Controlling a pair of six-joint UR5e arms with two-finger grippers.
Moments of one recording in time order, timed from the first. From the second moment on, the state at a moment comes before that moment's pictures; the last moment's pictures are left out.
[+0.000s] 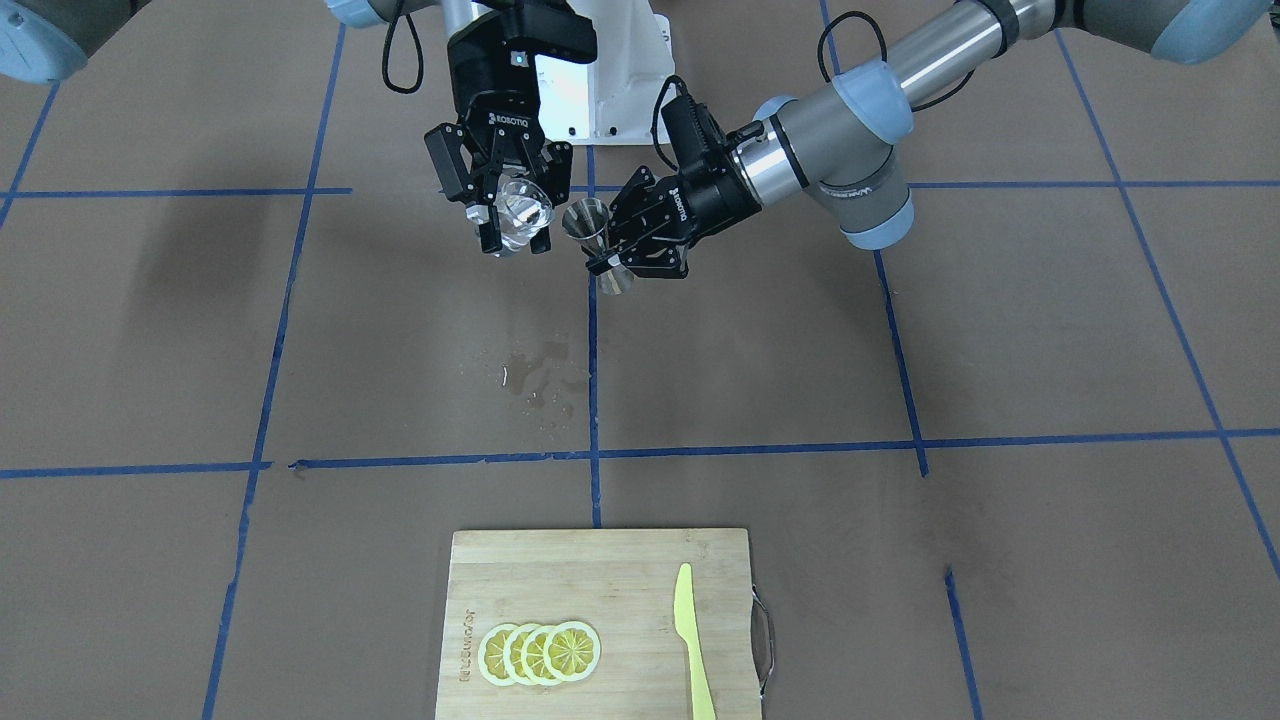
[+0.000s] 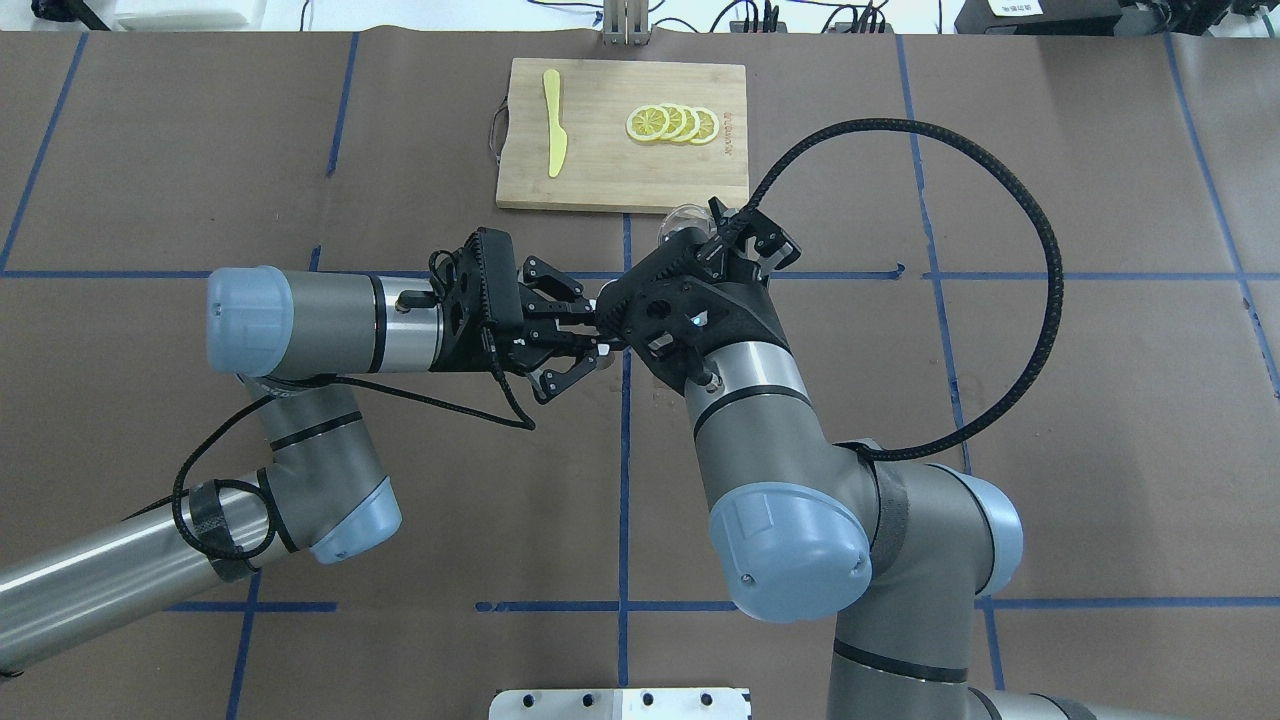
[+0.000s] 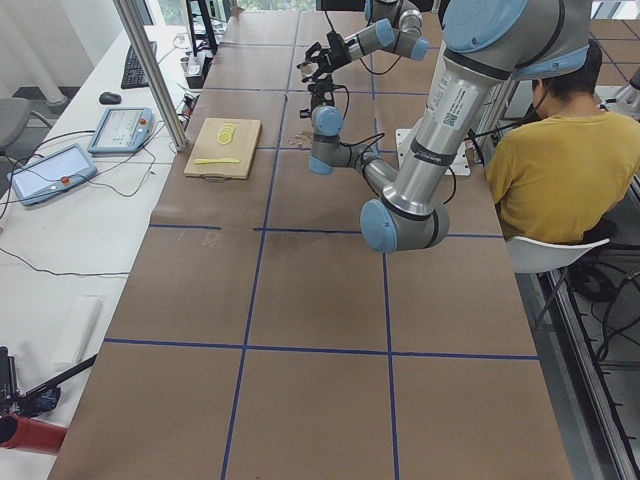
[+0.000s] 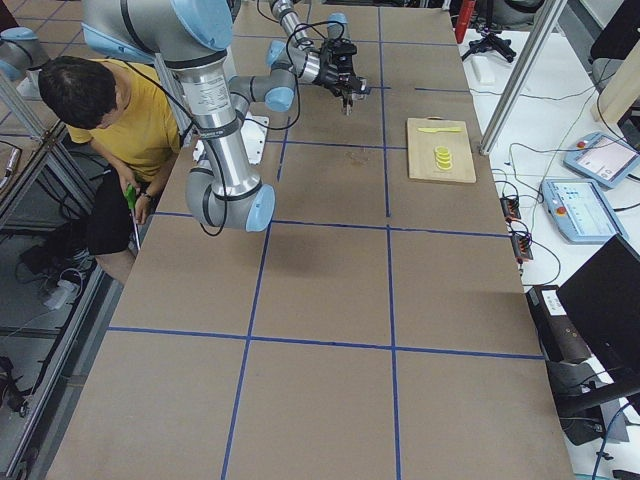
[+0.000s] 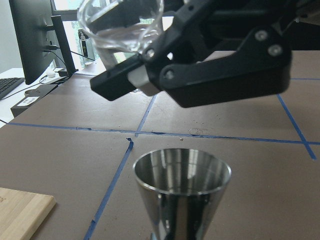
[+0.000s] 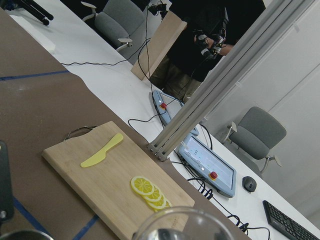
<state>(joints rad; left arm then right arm) -0.56 -2.14 -1.47 -2.96 -1.90 -0.17 0.26 -1.02 1.97 -1.35 0.68 0.41</state>
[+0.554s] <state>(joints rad) -0.55 -2.14 -1.47 -2.96 -1.90 -0.17 0.23 -1.02 1.98 -1.35 0.63 0.37</state>
